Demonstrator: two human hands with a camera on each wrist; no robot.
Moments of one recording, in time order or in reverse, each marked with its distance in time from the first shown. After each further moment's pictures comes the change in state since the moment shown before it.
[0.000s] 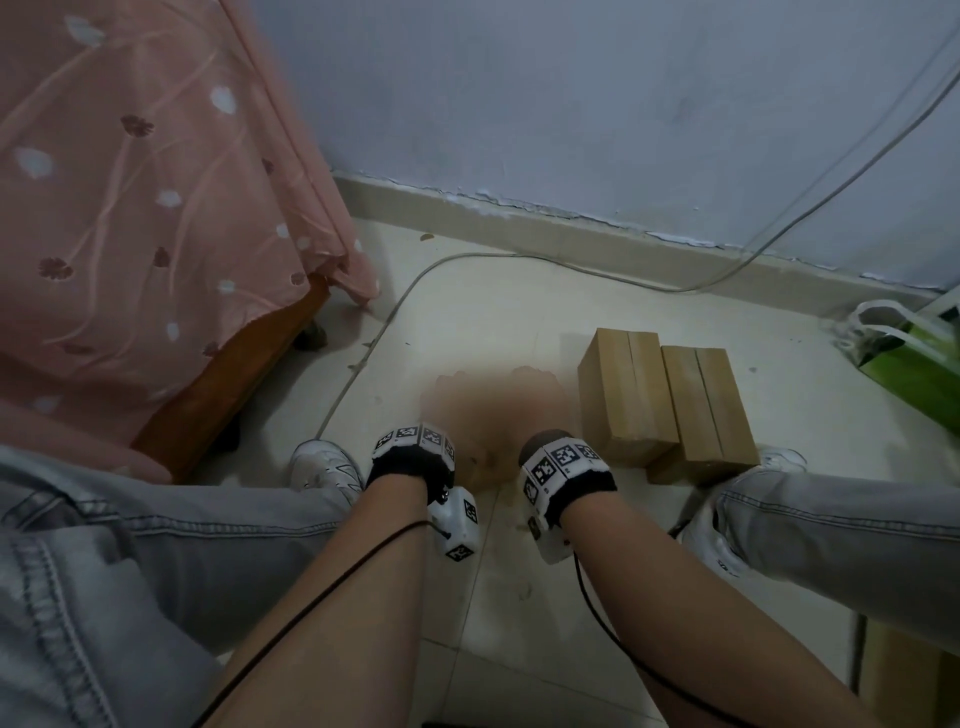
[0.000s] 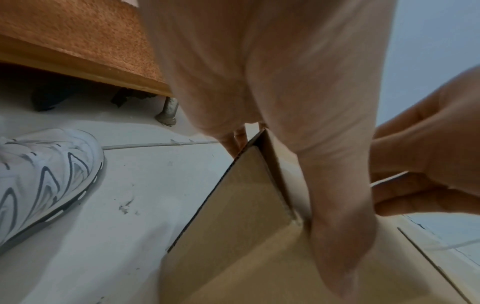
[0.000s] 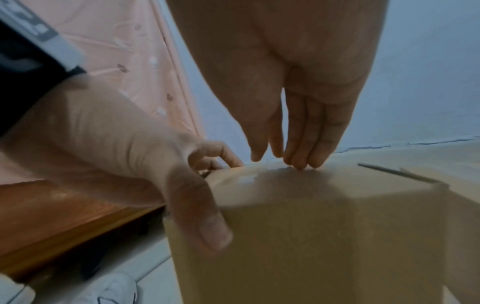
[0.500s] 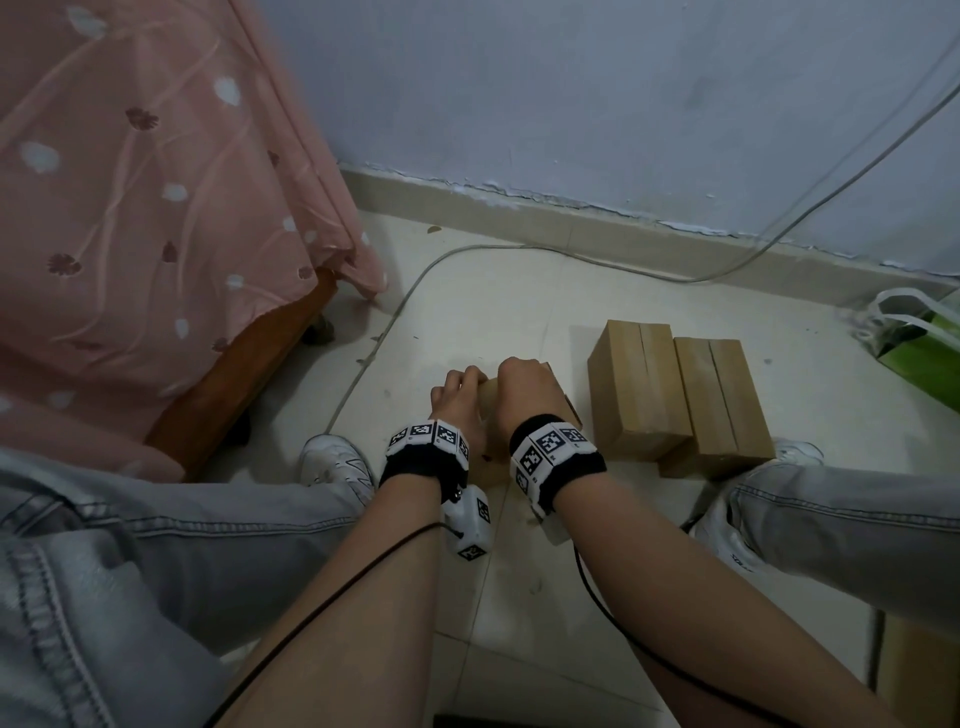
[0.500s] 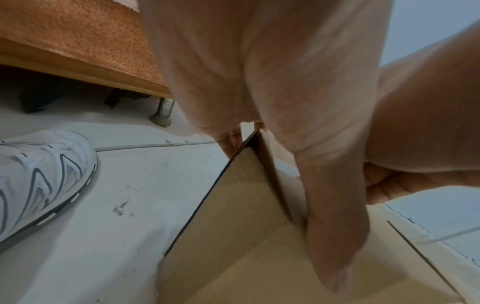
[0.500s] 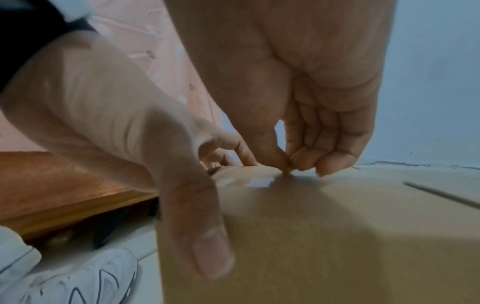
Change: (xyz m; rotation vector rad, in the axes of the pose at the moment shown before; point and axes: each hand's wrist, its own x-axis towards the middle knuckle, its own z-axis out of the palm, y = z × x) left_hand 0.001 0.000 0.008 -0.025 0.039 0.010; right_hand -0.006 -0.020 -0.012 -0.172 -0.130 -0.139
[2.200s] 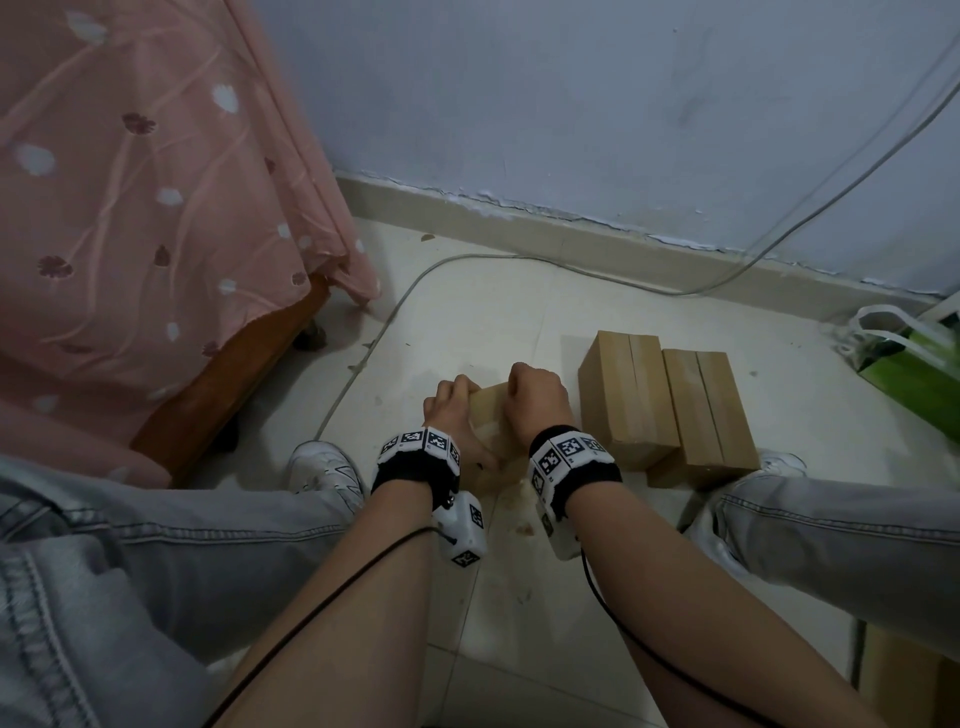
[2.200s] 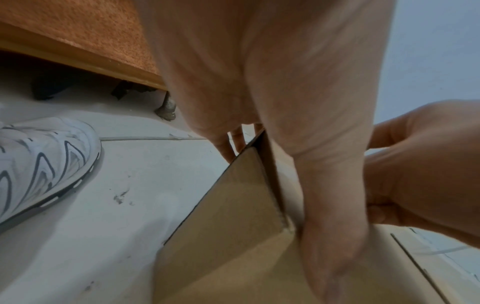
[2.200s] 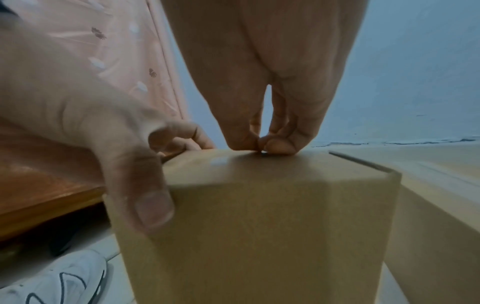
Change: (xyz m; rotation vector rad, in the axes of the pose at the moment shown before) left_hand 0.001 0.001 0.000 -0.019 -0.033 -0.032; right_hand 0.028 0.034 0.024 0.205 0.110 0.038
